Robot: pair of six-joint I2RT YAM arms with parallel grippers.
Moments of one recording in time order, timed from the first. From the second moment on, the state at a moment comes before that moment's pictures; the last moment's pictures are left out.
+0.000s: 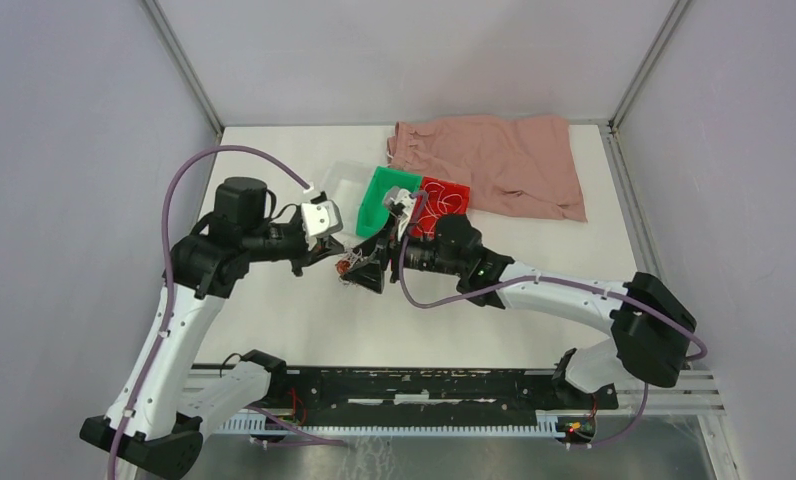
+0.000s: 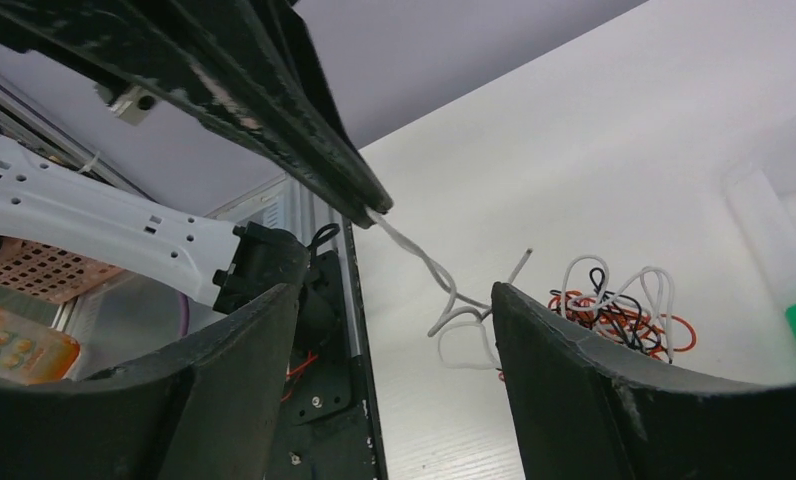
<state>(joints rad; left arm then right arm) -0.35 0.94 1.23 -0.97 0.71 0.67 0.97 1.42 0.89 0.53 -0.40 0.42</state>
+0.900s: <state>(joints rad) -0.35 0.99 1.46 -0.97 0.77 0.58 0.98 1.66 0.95 0.53 -0.29 0.41</state>
